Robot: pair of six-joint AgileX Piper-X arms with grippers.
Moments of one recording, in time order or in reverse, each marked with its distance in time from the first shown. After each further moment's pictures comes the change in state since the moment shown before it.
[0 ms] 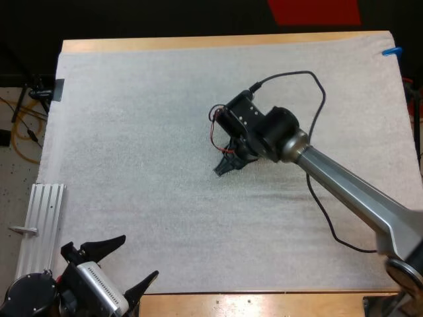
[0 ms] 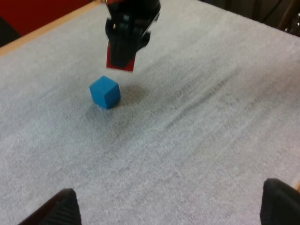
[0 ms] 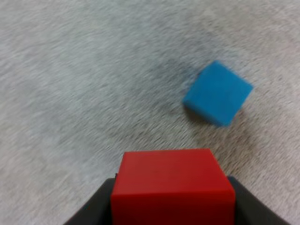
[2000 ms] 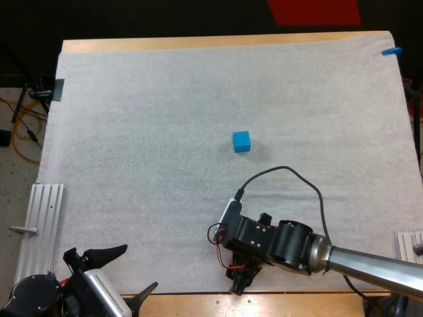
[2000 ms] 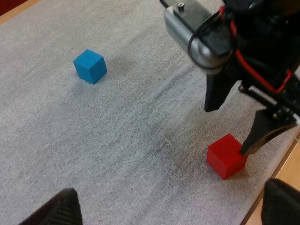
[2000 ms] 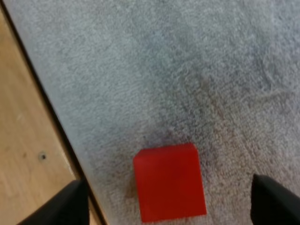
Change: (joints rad) left arm 0.000 -0.005 0.000 0.101 0.014 0.090; right arm 0.412 -0.377 0.651 -0.255 -0.156 0.030
